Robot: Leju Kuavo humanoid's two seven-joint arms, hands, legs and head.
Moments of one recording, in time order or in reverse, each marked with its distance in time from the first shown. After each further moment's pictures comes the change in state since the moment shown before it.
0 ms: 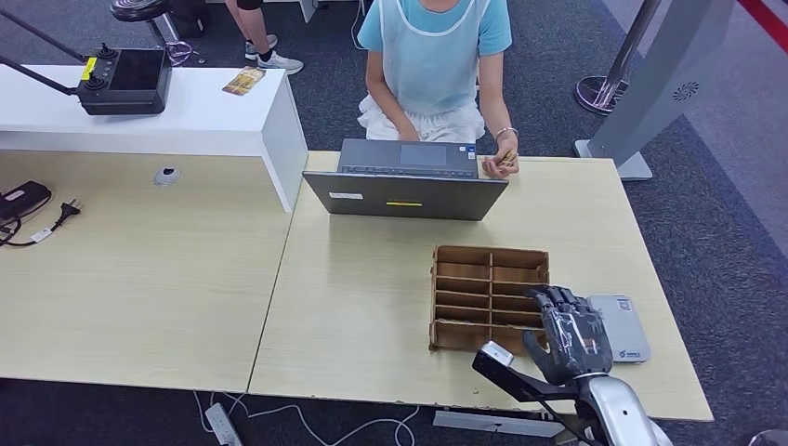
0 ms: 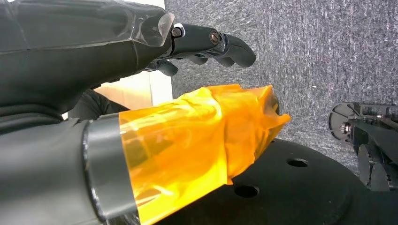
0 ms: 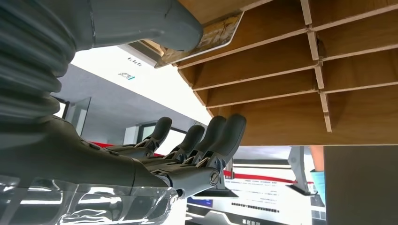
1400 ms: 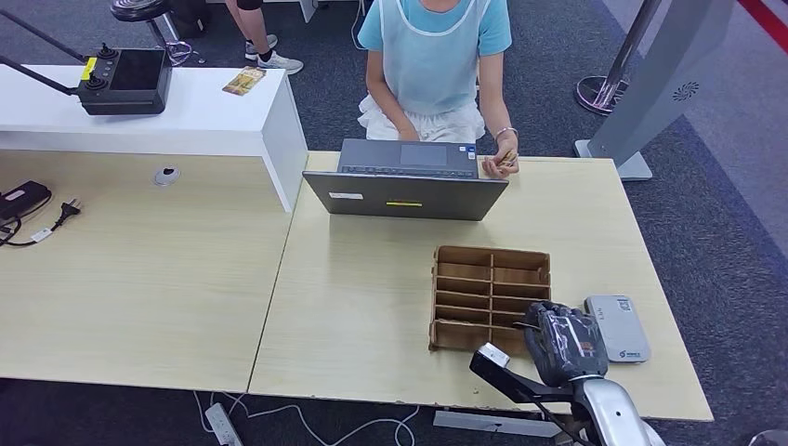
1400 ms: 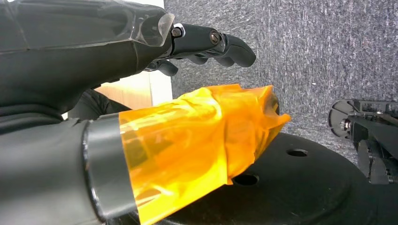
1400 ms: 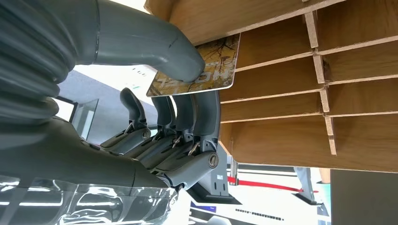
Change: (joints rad) left arm -0.001 -0.005 0.000 0.000 -0.001 -0.001 0.000; right arm 0.005 0.024 -0.006 0.028 0.022 0.010 0.012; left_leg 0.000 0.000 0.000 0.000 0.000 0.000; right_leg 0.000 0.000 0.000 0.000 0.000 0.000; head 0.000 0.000
